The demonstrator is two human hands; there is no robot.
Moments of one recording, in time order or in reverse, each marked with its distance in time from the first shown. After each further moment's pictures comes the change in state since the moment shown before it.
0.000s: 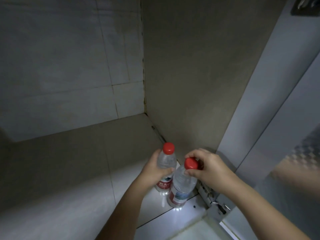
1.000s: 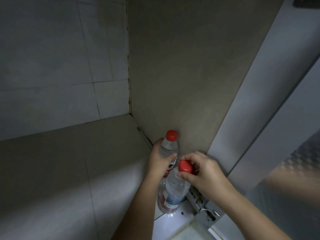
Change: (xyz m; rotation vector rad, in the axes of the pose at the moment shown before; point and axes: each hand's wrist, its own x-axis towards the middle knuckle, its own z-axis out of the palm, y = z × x) left_hand 0.064 -0.002 0.054 -0.027 0.214 0.120; right_hand -0.004 0.010 0.002 -0.022 0.136 0.055
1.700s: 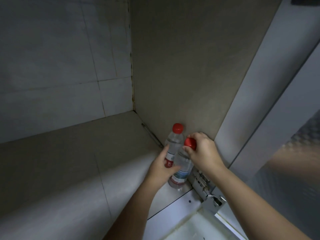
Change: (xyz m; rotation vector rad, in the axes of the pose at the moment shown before) left_hand -0.044 -0.014 -0.034 -0.044 -0.294 -0.083; right_hand 0.027 -0.012 0.016 -0.163 0.184 0.136
